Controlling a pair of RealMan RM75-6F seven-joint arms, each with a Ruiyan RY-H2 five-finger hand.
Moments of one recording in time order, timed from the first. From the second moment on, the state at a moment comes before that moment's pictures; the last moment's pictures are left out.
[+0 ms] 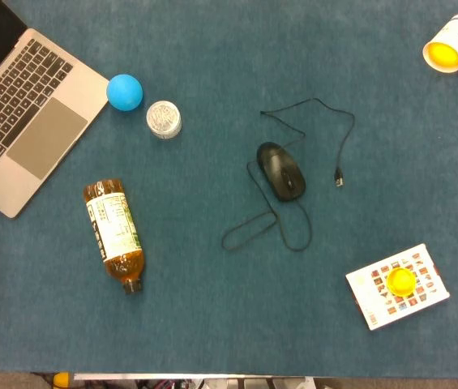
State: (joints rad) left arm 0.00 -1.15 -0.02 -1.60 1.51 1.54 -0.04; right arm 0.07 -1.12 0.06 -1.82 -1.37 1.49 -0.22
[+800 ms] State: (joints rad) left arm 0.02 -1.14 -0.01 -1.58 1.50 1.55 -0.08; right arm 0.35 -1.18 0.12 -1.85 -1.41 1.17 -0.46
